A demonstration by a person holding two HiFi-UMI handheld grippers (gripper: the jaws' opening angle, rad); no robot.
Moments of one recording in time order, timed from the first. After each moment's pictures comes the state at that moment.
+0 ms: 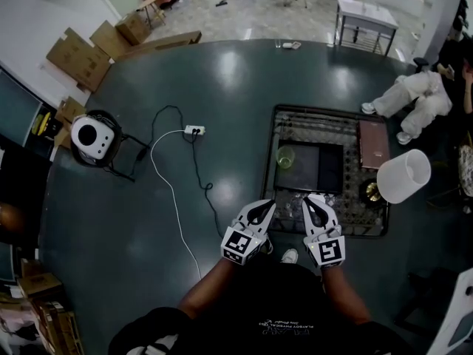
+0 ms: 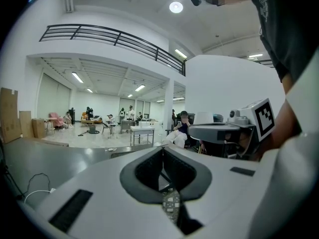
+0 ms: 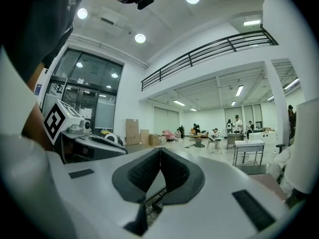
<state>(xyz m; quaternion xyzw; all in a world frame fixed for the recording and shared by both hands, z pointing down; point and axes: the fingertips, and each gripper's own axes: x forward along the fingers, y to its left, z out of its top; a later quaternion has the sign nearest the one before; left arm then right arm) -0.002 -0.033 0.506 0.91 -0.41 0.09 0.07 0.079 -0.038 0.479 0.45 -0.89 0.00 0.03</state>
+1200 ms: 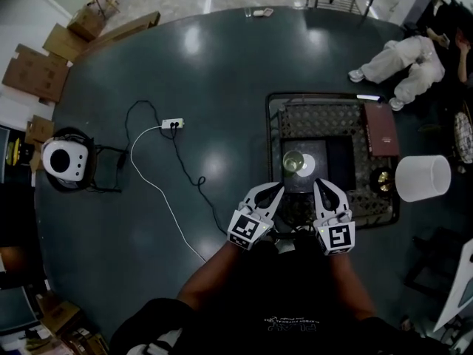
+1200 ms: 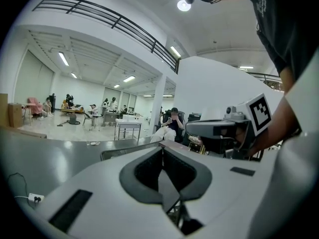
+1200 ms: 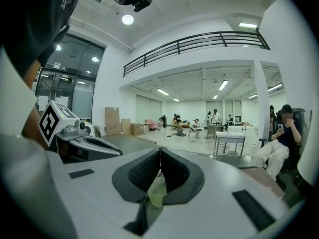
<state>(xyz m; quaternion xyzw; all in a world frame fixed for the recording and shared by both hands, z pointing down) -0.033 -0.164 0.552 0.94 -0.30 0.10 0.11 0.054 -0.163 0.519 0.55 -0.83 0.05 0.10</state>
